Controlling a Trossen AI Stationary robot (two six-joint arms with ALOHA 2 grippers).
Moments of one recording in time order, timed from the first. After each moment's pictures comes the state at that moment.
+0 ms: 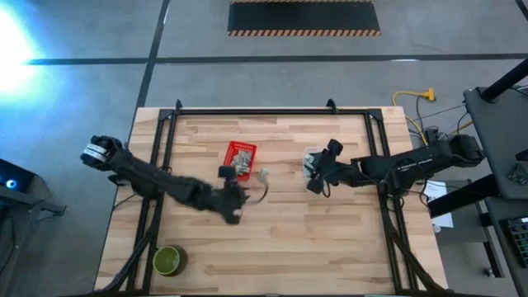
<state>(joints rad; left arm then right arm) -0.36 1.42 0.89 -0.27 -0.61 -0.08 0.11 1.21 0.67 -0.20 0.66 0.21</state>
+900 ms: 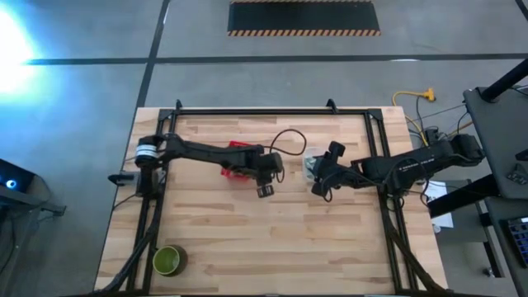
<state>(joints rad) 0.05 1.90 1.43 -0.64 -0.19 -0.15 0.14 1.20 0.69 -0.35 0.65 0.18</state>
